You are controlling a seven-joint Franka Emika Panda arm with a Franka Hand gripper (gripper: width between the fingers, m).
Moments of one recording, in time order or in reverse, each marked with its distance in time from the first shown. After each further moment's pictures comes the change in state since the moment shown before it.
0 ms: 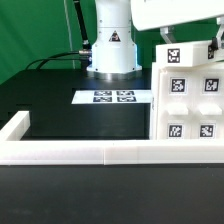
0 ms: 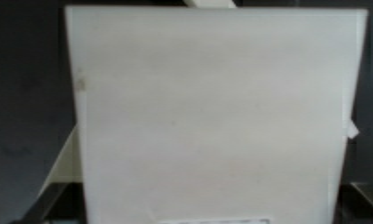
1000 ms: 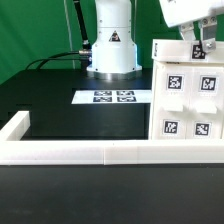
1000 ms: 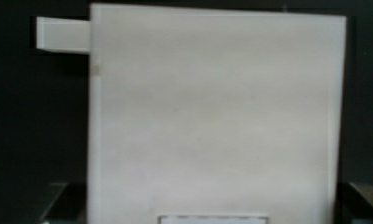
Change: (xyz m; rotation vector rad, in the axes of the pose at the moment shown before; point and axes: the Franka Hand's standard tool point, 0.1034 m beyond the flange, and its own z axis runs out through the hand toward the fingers) arm -0.004 -0.003 0.001 0.031 -0.067 0.791
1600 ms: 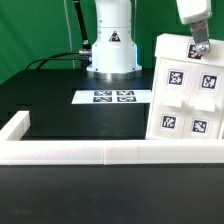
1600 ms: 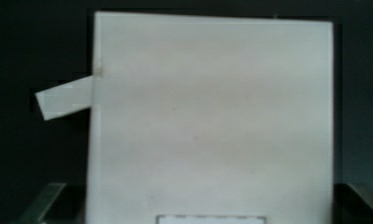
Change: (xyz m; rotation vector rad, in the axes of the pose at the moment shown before) arm -0.006 0.000 0.001 0.005 -0.016 0.301
